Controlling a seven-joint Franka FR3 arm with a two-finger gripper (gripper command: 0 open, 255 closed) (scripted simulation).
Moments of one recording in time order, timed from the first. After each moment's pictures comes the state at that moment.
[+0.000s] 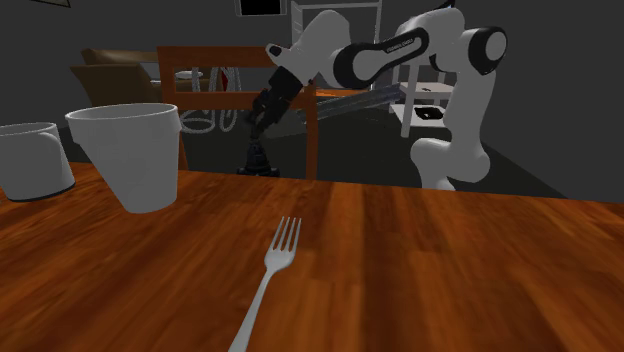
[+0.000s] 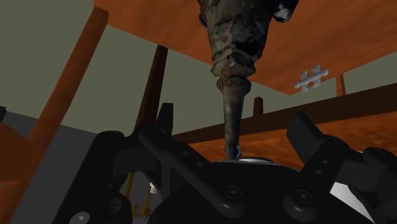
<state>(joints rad) -0.03 -0.29 -0.30 -2.17 -0.01 2.64 -0.21</state>
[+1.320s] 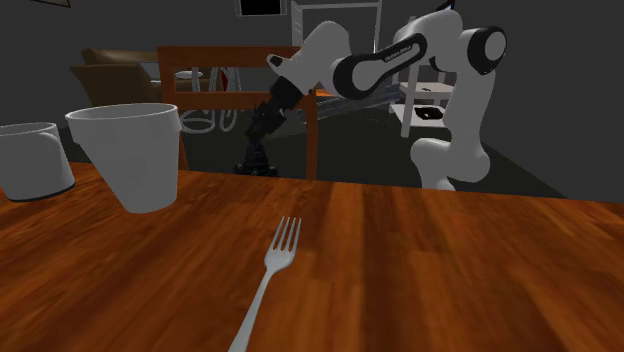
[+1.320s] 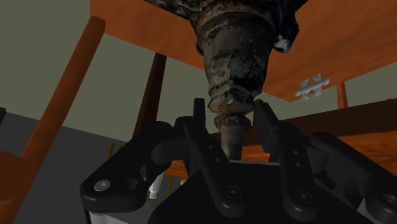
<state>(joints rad) -0.03 -0.28 -0.30 -2.22 -0.01 2.70 -0.22</state>
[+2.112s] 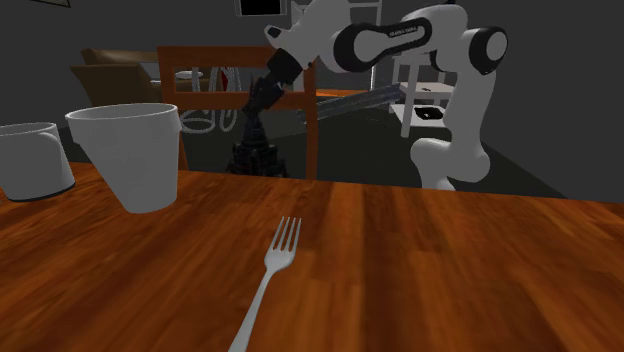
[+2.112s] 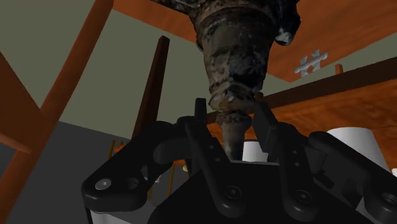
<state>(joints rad) -0.04 -0.29 -0.29 -2.08 -0.02 2.54 -0.20</state>
